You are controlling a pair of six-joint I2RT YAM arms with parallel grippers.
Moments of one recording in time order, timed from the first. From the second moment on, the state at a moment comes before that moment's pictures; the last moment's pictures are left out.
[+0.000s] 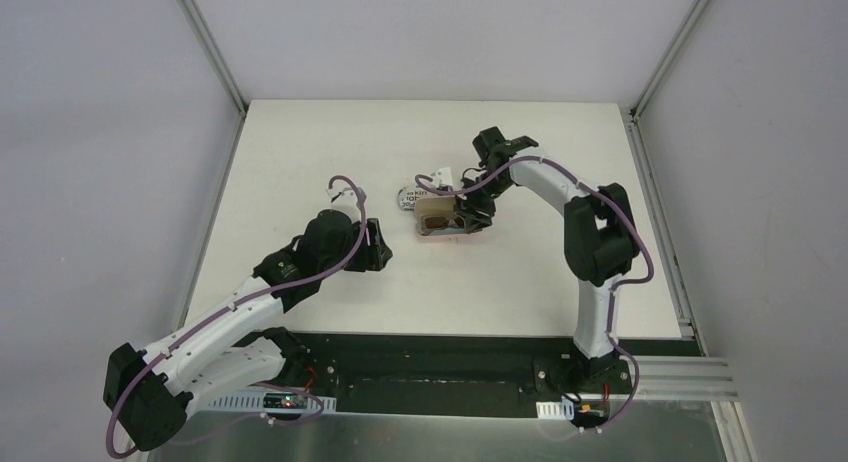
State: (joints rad) left arm -0.69 0.87 0.64 -0.38 -0.07 -0.58; right arm 0.47 1.99 1.58 -0.97 -0.58 -1.15
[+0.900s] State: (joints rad) left arm -0.69 0.87 0.63 -0.39 -0.07 -0.58; right arm 0.47 2.10 1.66 -1.01 -0.58 -1.15
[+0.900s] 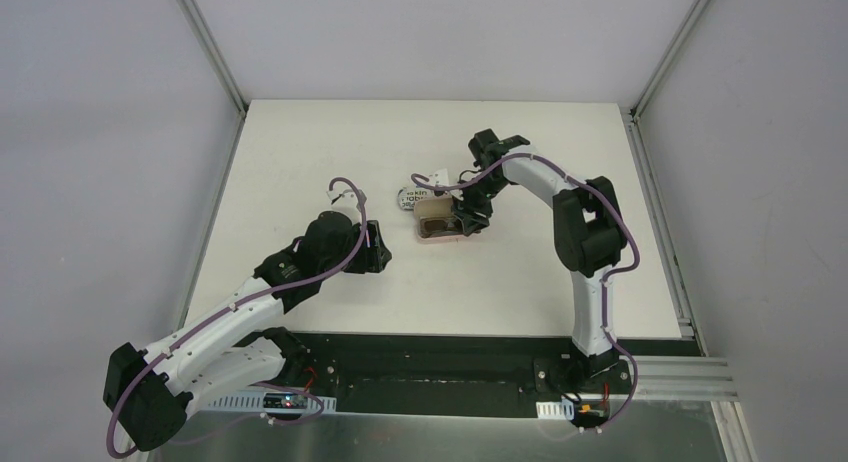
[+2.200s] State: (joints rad) left arm -0.71 0.88 0.40 -0.15 -0.05 -0.73; right arm 0.40 1.88 1.63 -0.91 -0.68 -1.03
